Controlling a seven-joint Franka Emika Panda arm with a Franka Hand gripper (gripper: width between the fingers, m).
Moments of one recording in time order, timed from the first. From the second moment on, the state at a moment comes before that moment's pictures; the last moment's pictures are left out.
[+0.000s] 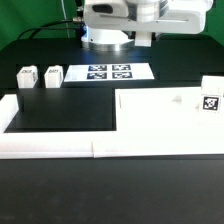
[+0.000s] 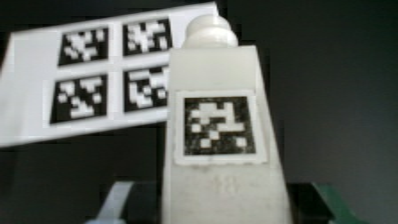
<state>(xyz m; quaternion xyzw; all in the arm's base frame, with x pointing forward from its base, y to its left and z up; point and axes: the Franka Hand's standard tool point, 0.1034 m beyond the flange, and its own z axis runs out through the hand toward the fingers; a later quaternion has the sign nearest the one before) 0.445 0.045 0.106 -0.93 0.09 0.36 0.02</state>
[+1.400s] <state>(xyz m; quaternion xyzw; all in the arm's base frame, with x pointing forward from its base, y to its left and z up) 0.593 0.019 0.148 -0.98 0.05 -0.19 0.00</state>
